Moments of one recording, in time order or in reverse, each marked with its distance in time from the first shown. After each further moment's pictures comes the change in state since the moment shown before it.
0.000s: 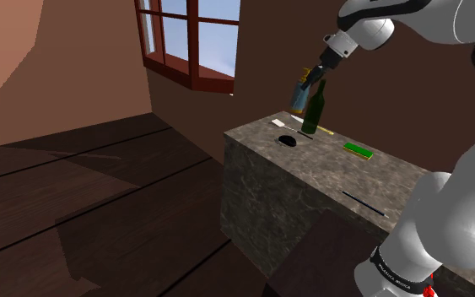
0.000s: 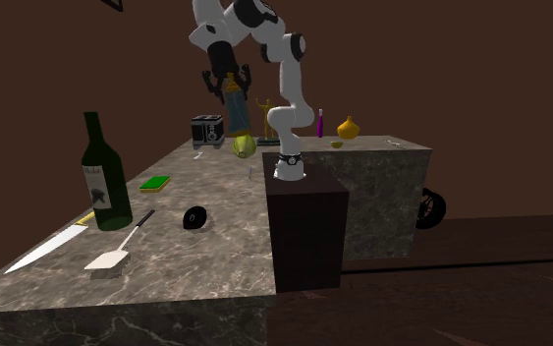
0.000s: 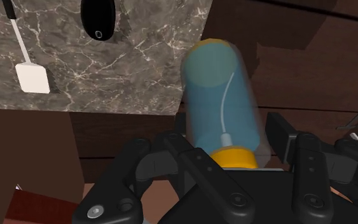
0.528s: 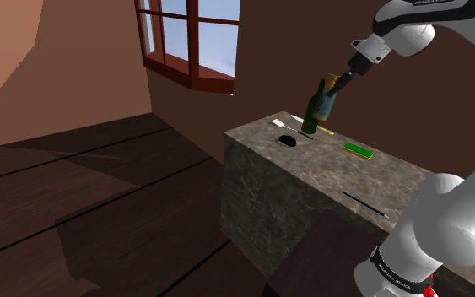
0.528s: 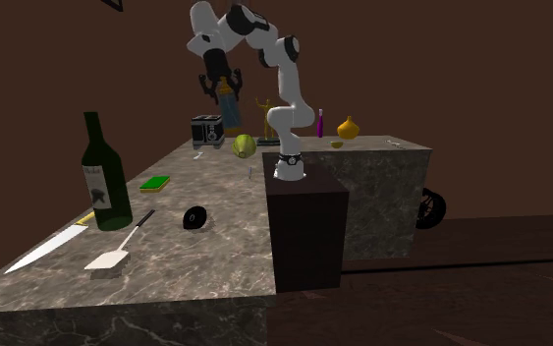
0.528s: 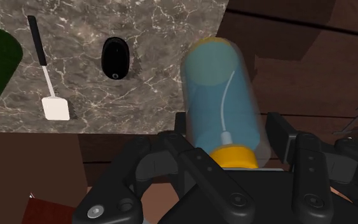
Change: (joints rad) arm -0.100 -0.249 0.009 -0.183 -0.168 -0.021 -0.022
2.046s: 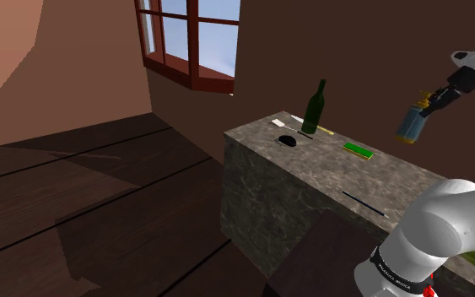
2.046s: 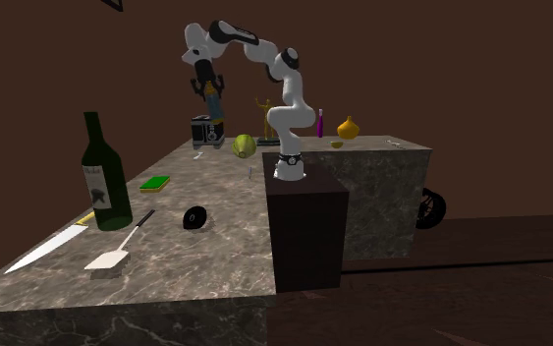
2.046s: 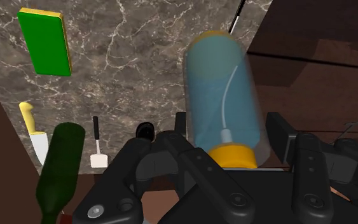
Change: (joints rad) arm -0.301 -0.362 -0.170 -0.031 -0.297 -0.349 -0.281
